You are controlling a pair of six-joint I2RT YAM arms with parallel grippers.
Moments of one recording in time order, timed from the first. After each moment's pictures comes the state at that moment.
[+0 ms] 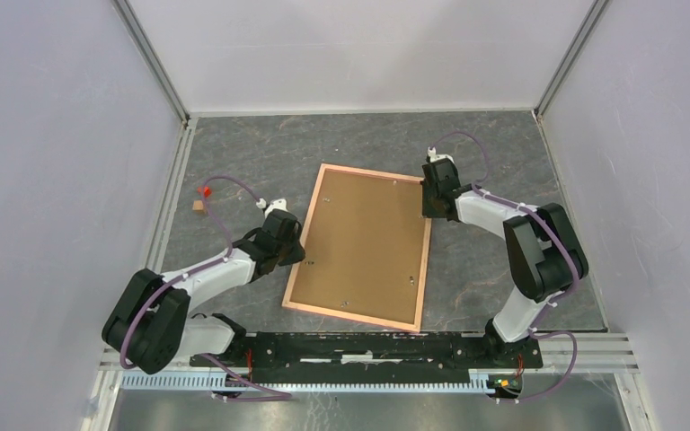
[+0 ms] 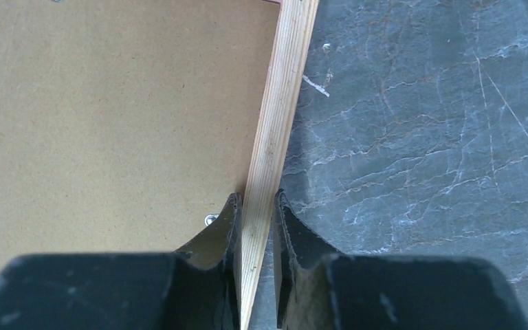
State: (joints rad) left arm -0.53 1.28 0.52 -0.14 -0.18 -0.66; right arm 0.37 1.71 0.97 -0.20 0.20 0.28
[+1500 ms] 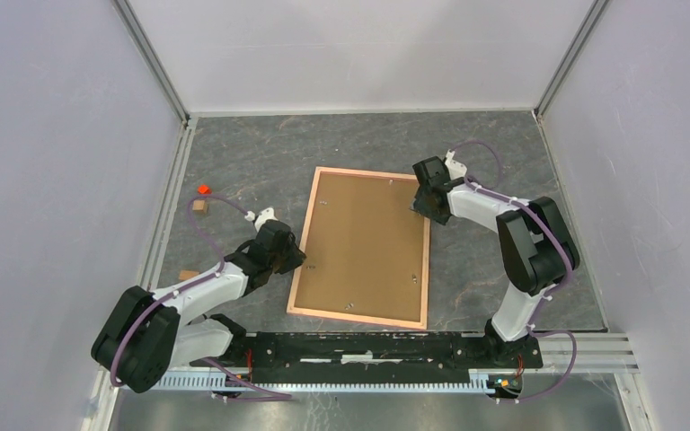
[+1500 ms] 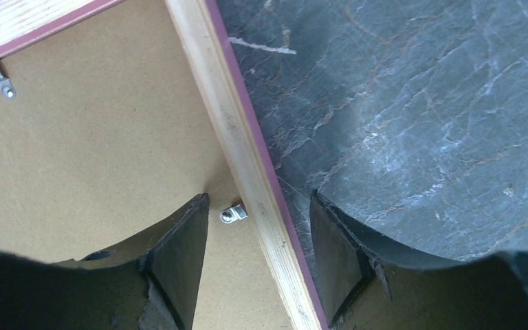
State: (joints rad) left arm -0.53 1.16 0.40 -0.08 -0.17 -0.85; right arm 0.40 1.78 1.07 -0.37 0.33 0.80
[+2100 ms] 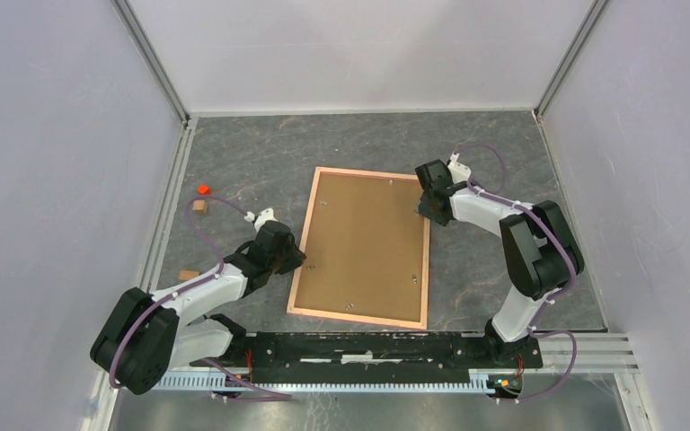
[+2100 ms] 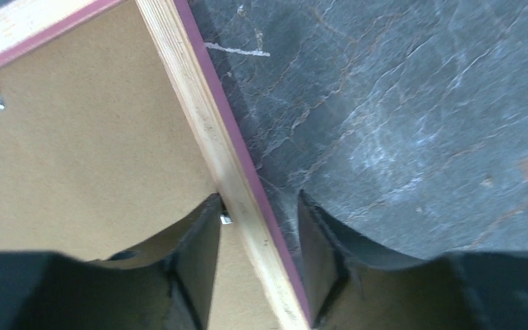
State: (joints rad) left arm -0.53 1.15 0.39 -0.07 -0.17 -0.85; right arm 0.40 1.74 1.02 -0.34 0.37 0.86
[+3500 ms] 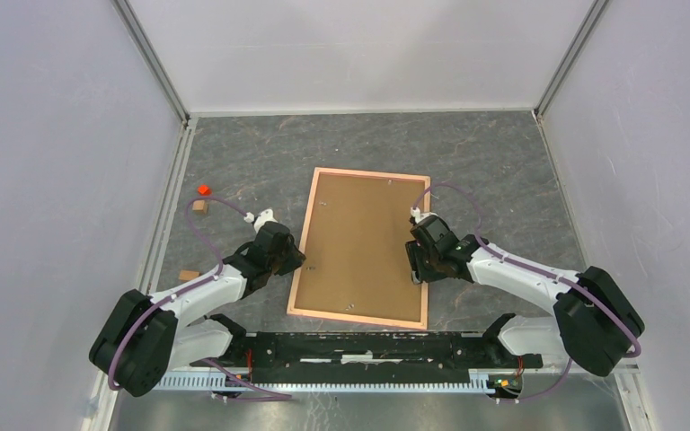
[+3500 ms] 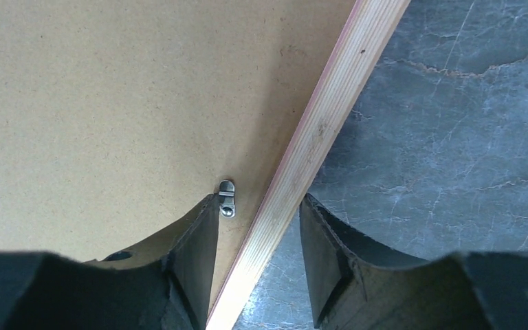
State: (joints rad) left arm -0.54 1.14 0.38 -0.08 -0.17 -0.85; right arm 0.70 1.27 0.61 -0.46 0.10 0.43
